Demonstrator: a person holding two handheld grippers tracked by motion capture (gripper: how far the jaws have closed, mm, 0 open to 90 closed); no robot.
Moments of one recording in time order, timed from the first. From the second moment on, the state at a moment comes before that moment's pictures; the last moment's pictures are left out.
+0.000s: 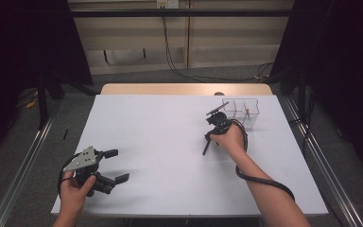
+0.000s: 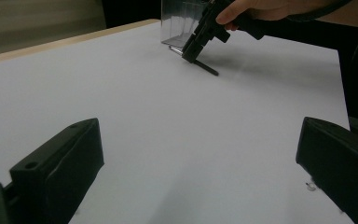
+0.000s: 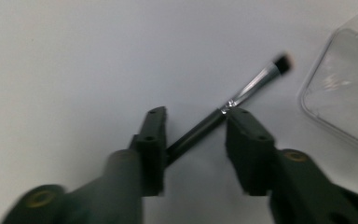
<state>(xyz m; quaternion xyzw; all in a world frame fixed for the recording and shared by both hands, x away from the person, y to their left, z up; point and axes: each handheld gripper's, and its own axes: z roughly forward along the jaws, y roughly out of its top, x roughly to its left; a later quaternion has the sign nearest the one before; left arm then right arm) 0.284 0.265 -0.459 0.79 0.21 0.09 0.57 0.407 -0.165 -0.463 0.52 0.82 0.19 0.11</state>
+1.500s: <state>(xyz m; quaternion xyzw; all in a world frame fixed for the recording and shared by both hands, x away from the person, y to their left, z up) 0.285 0.263 -0.457 0.79 0.21 0.09 0.58 0.407 -0.163 -0.455 0.51 0.85 0.11 0.06</state>
